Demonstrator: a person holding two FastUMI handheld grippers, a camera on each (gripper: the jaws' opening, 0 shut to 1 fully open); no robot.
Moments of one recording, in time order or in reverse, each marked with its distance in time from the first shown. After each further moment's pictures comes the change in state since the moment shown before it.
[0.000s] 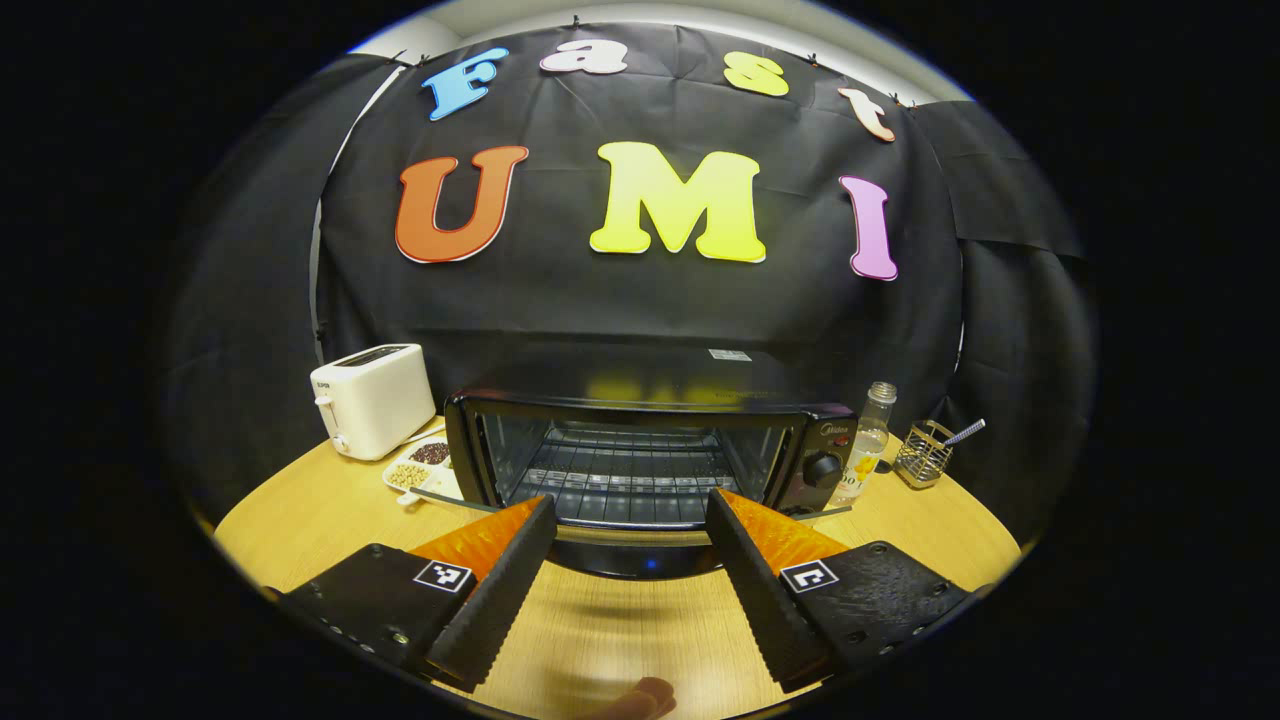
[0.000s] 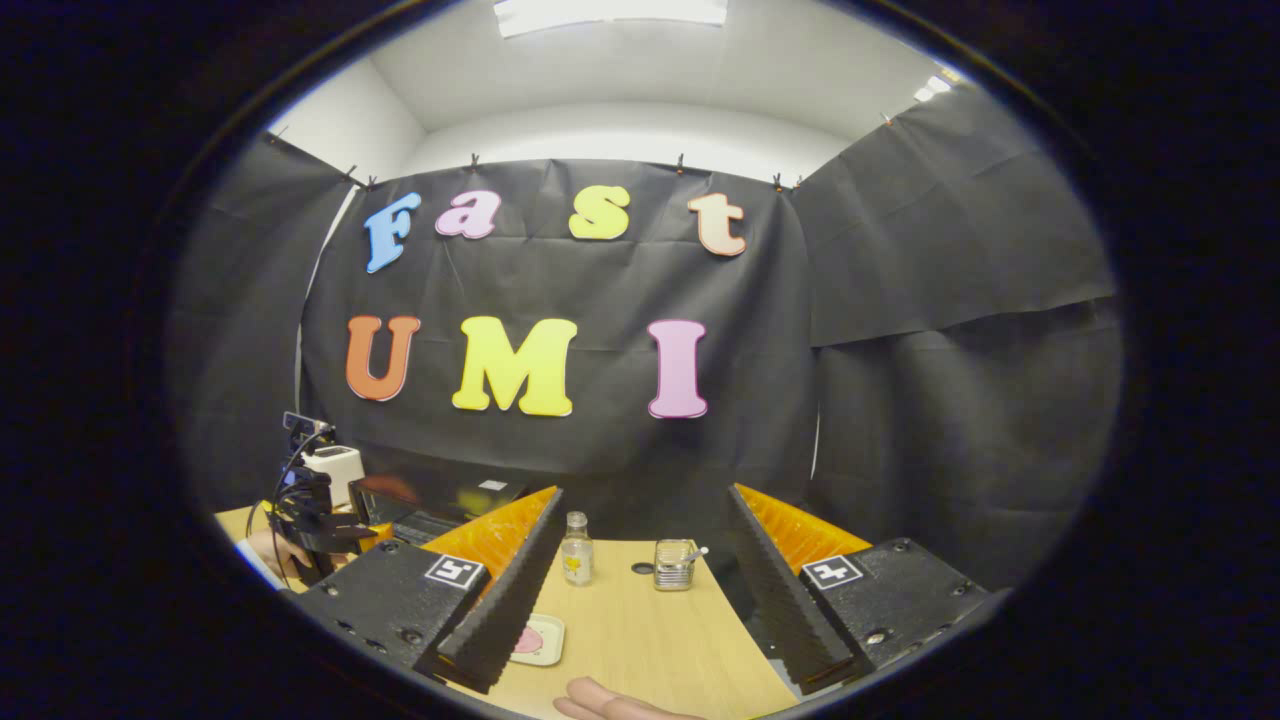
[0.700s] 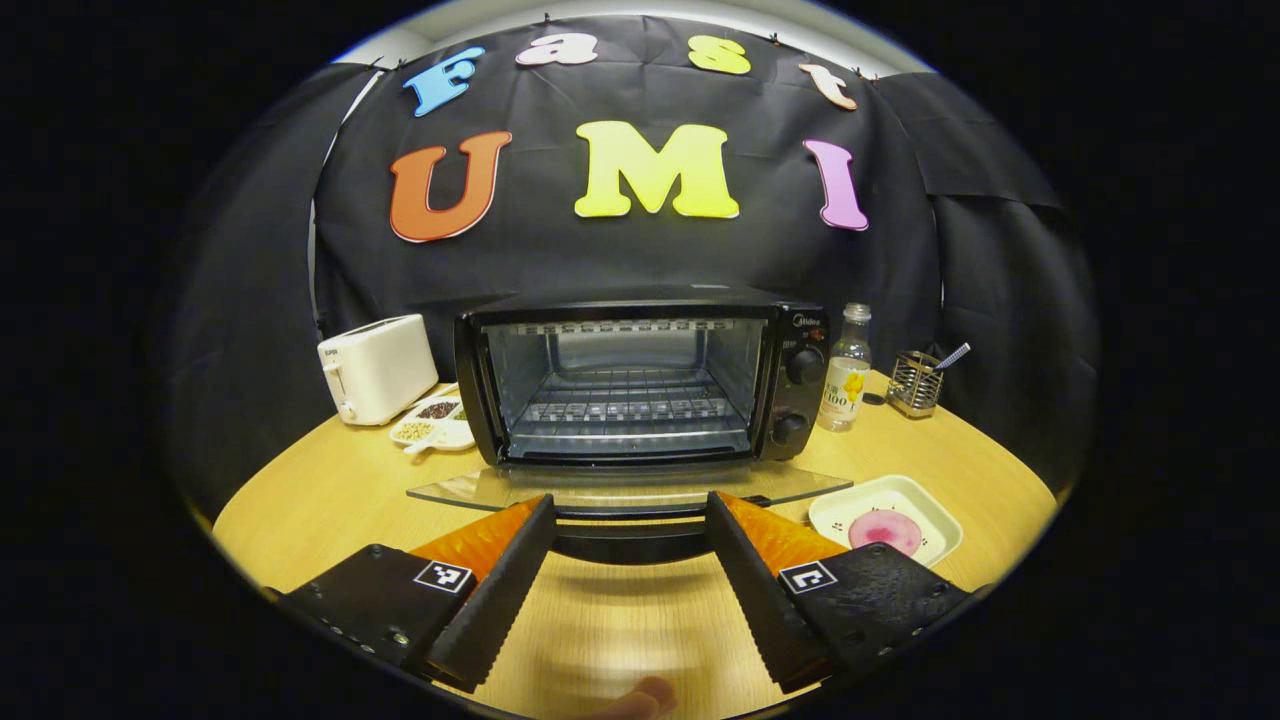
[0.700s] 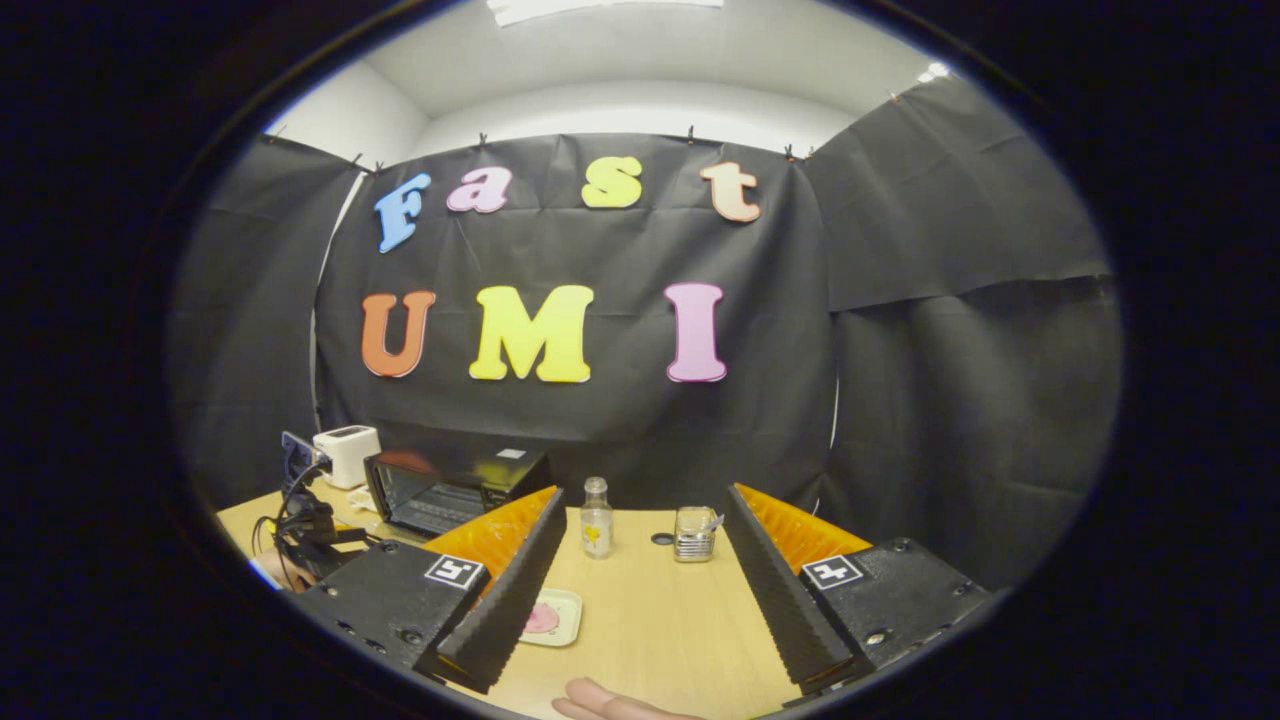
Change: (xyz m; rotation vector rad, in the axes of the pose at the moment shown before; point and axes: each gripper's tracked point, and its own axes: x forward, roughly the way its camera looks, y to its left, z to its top) left arm -0.035 0.000 -0.084 0.080 0.072 -0.014; right arm 0.001 0.015 -0.046 0.021 0.108 0.056
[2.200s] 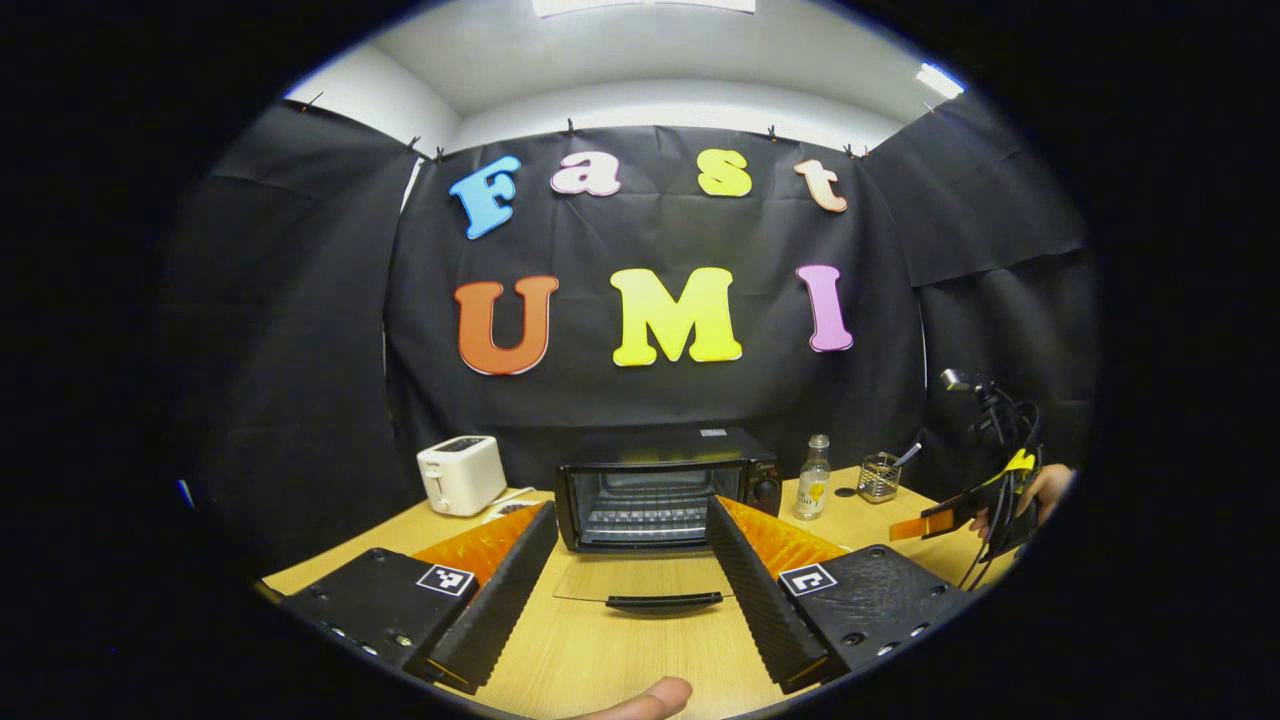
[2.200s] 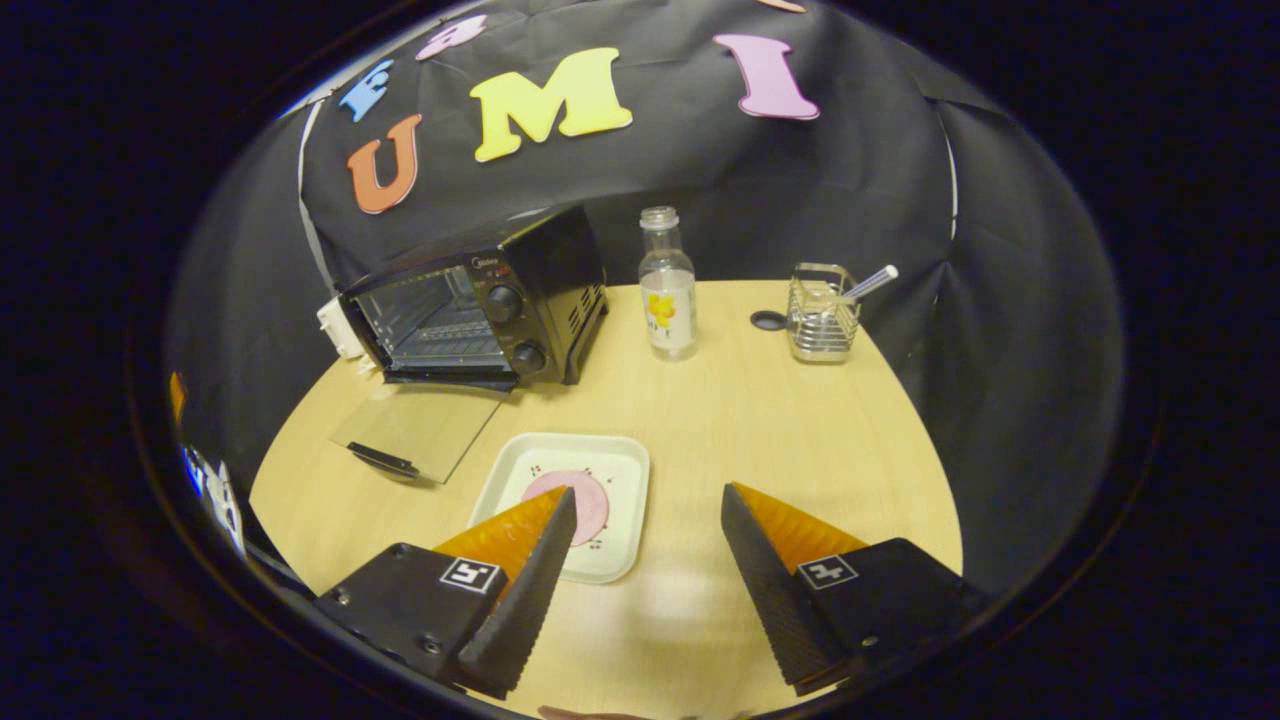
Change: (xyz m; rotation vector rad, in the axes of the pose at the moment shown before) left arm -0.206 0.018 0.131 0.032 -0.362 0.118; right arm 0.134 0.072 -0.239 0.100 0.694 0.194
